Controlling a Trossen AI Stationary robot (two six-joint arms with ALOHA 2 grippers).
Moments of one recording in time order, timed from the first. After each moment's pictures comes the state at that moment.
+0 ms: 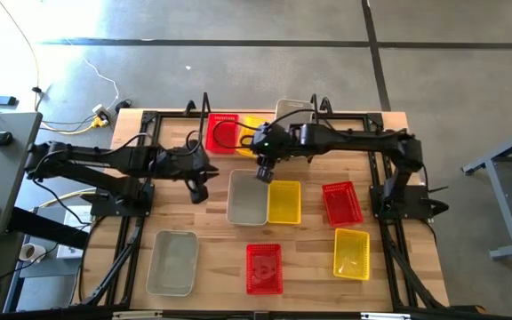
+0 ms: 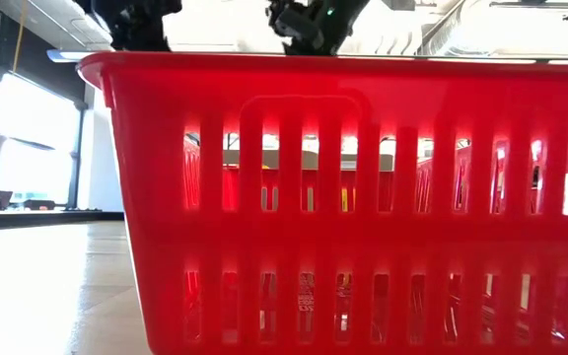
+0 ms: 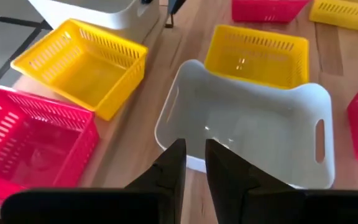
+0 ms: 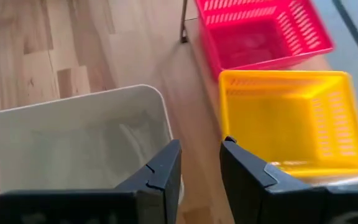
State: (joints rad) left arm 0.12 1.01 0.80 -0.50 -0.23 -0.13; right arm -0.14 1.83 1.65 -0.73 0.13 0.04
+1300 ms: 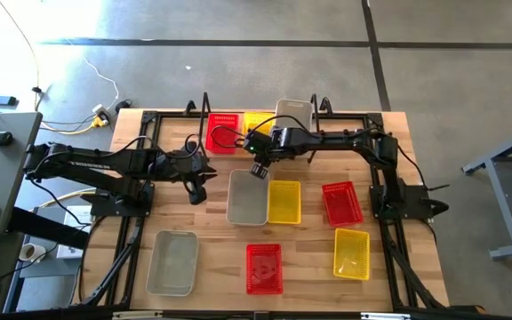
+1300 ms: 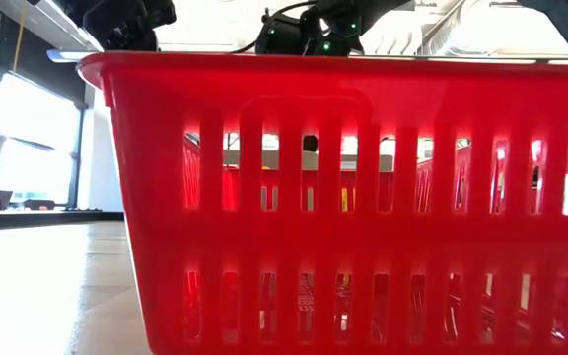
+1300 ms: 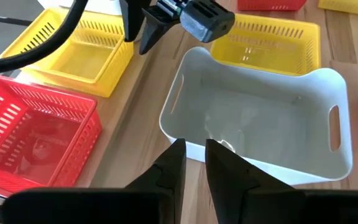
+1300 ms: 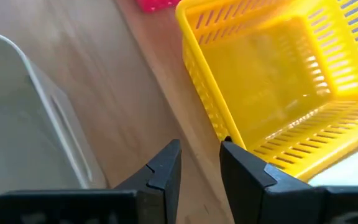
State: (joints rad) left arm 0.12 0.99 0.73 -0.46 -0.25 -0.11; right arm -0.20 2.03 1.65 -0.76 0.29 0.15
